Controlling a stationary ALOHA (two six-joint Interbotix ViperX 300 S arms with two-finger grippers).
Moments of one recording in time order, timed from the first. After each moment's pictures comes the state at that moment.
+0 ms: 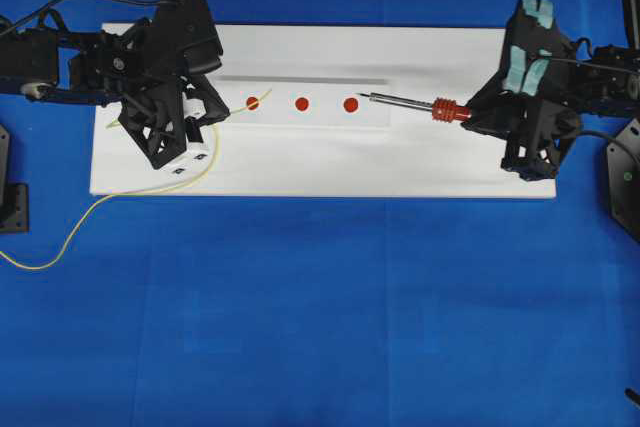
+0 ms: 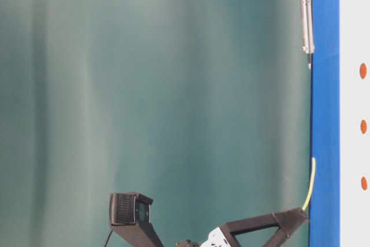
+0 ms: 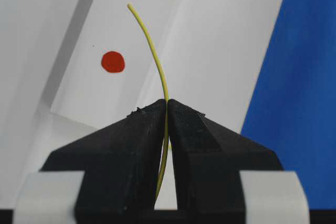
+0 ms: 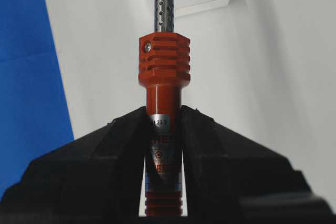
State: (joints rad) left arm 0.15 -0.23 0.77 0.00 0.26 -0.24; right arm -0.22 -0.51 1.03 0.16 0.30 0.07
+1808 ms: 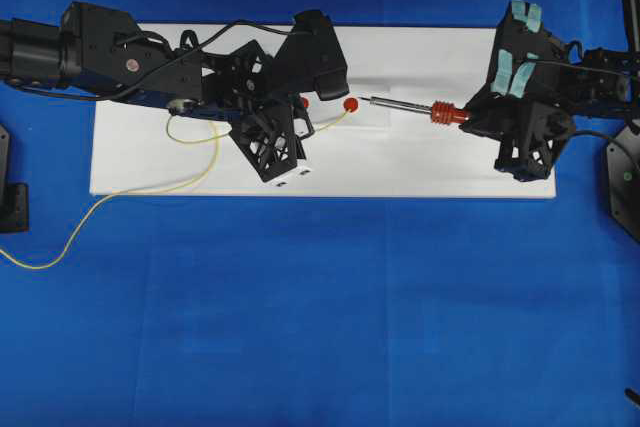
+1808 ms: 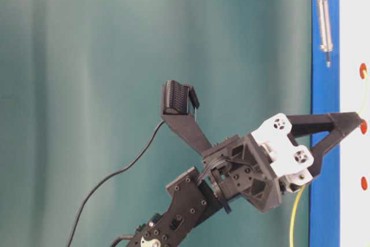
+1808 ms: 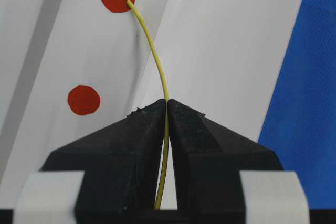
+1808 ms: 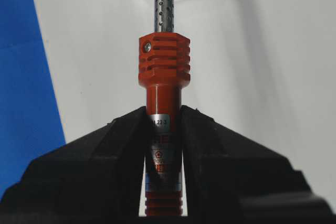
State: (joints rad) left arm 0.11 0.17 0.44 0.01 0.27 -0.24; right arm -0.23 -0.44 1.03 0.16 0.29 0.07
